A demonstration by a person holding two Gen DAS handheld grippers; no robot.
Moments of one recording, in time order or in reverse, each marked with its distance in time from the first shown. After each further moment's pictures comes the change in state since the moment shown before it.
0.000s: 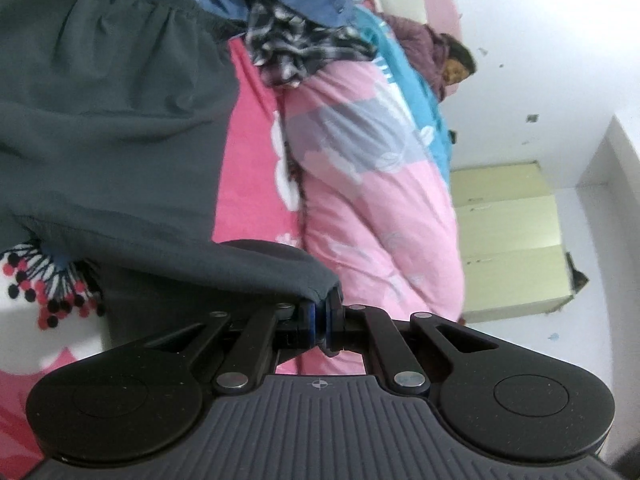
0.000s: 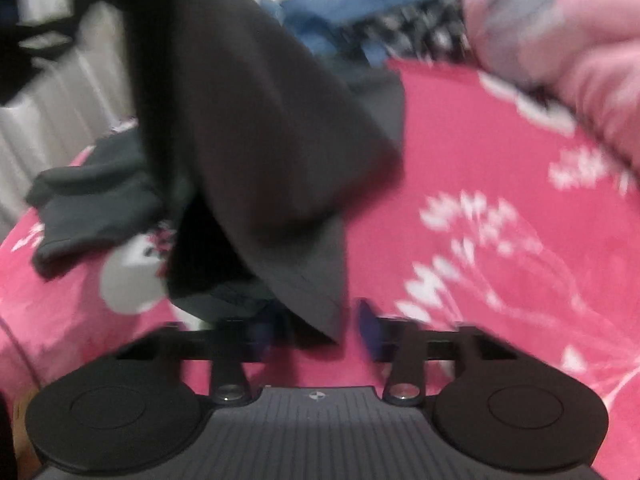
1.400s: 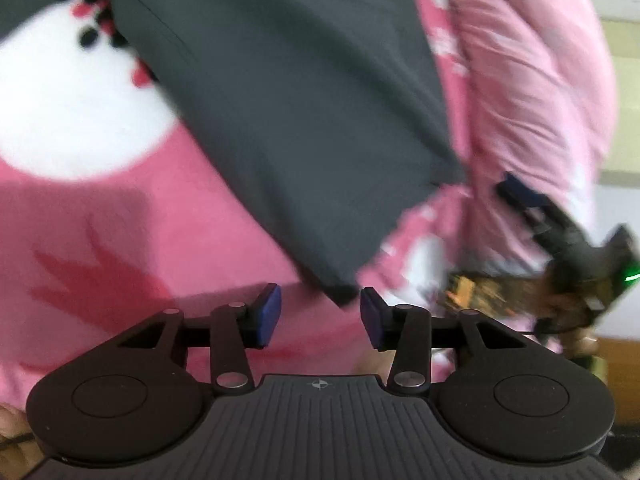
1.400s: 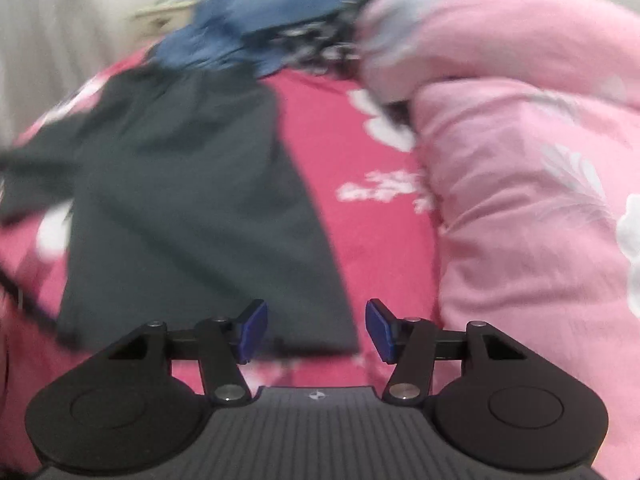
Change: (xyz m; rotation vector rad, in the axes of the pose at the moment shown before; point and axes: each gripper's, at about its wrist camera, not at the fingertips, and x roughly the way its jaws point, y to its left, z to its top) left arm 0.070 0.082 -0.093 0.097 0.455 0.439; right arm -0.124 -0.127 0.033 -0.076 0.075 -0.196
